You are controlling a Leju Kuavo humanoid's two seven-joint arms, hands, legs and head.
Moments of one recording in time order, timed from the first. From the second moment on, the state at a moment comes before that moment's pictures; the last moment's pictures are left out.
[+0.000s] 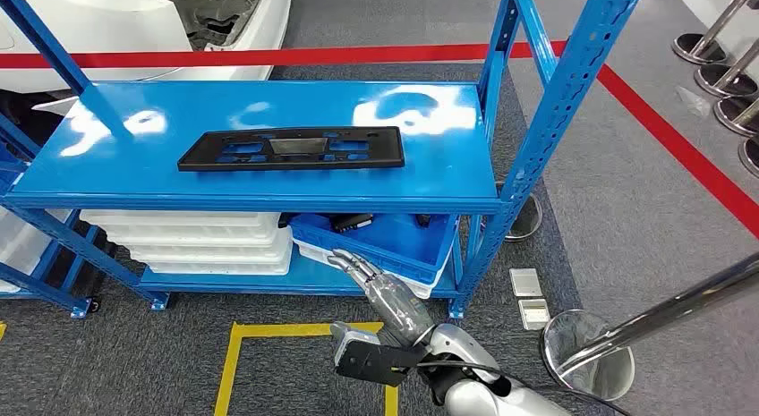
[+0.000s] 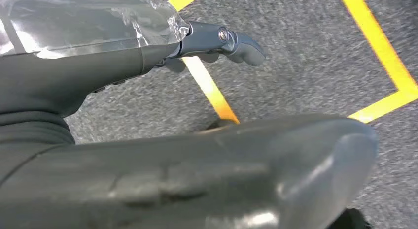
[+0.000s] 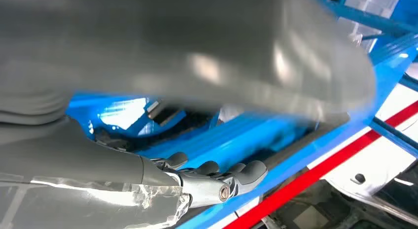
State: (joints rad) left arm -0.13 -0.01 -1.17 -0.27 1.04 0.31 -0.51; right arm -0.27 -0.21 0.89 -1.71 0.33 -0.28 -0.09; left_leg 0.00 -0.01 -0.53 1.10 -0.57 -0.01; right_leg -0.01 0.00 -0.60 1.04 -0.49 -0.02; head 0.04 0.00
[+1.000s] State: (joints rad) left arm -0.13 -0.02 -1.17 -0.27 1.05 0.35 -0.53; right arm -0.36 -0.25 0.89 -1.72 0.52 -0.25 0.01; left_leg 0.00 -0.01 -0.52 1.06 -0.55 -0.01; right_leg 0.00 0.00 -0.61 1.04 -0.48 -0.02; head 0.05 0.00
